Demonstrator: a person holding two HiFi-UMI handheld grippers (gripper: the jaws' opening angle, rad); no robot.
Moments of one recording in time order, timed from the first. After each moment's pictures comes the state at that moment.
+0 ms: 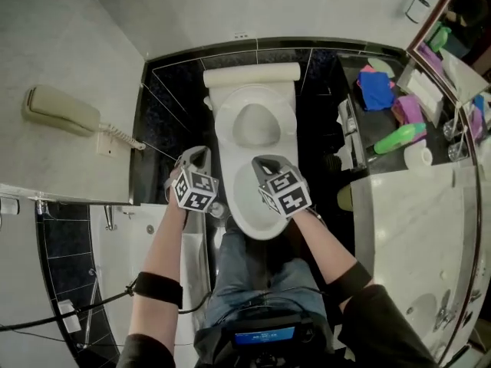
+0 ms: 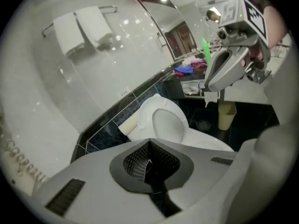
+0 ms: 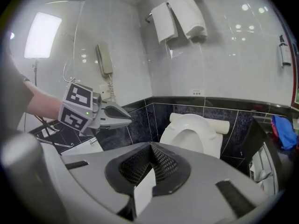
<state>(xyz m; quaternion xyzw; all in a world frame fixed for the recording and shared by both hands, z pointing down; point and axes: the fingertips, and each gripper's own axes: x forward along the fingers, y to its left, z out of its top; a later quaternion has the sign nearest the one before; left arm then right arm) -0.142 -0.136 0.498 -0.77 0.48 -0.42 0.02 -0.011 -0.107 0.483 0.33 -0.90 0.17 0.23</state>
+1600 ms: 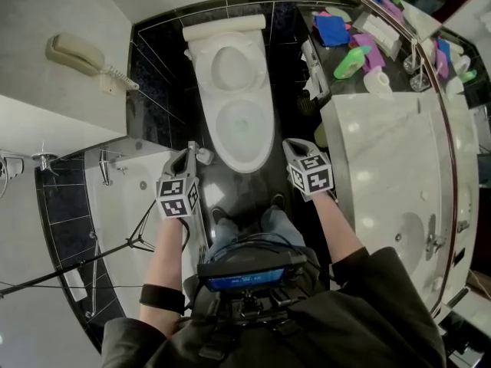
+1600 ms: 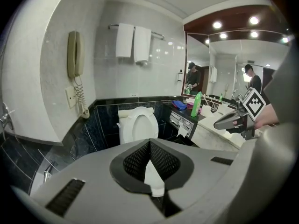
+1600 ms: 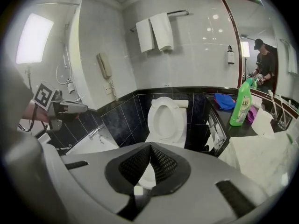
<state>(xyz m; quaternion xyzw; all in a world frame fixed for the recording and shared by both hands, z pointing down) -0.131 0.133 0.395 -0.78 0.55 -0.23 -0.19 0.148 0.122 0.437 0.45 -0.82 0.25 0.26</state>
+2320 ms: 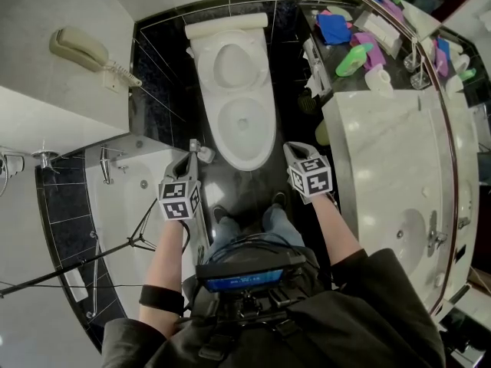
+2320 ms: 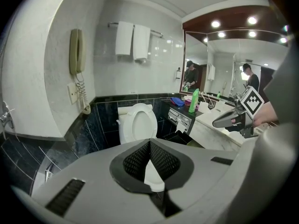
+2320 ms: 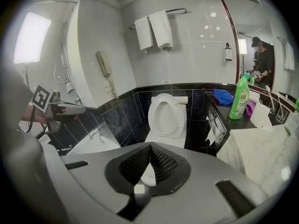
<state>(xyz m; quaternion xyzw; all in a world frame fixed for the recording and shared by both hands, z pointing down) -0.143 0.154 0.408 -0.78 0.54 -0.24 -0.20 0.136 0.143 0.449 0.45 -0.81 0.26 0.26</state>
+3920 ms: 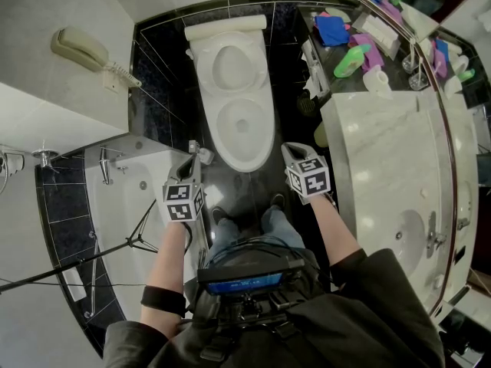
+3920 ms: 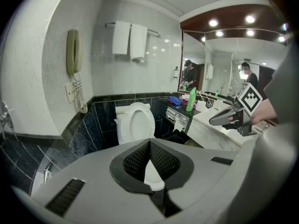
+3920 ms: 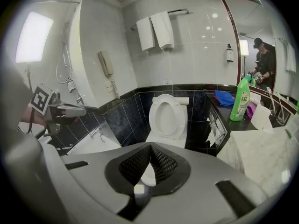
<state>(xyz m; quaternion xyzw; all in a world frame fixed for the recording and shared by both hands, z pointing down) -0.127 0.164 0.411 -0.78 0.54 -0.24 -0.20 0.139 0.145 0.447 0.45 -0.81 0.25 0.27</state>
